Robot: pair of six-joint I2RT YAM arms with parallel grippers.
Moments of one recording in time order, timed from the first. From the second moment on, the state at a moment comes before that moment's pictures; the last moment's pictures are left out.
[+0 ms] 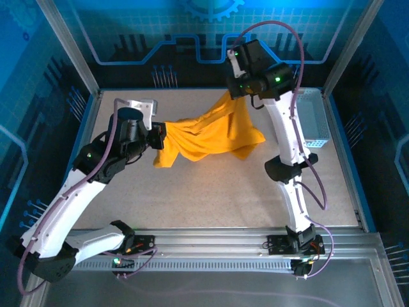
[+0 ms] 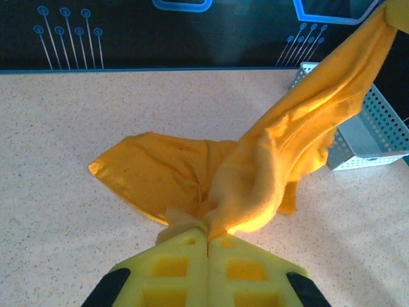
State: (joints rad) left arm -0.53 1.05 1.35 -0.80 -0.15 -0.37; right arm 0.54 2.25 3.10 -1.61 0.21 0.04
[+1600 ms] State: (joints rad) left arm -0.53 0.87 1.76 -0.58 -0.15 -0.22; right arm 0.44 1.11 2.15 -0.78 -0.22 0.09
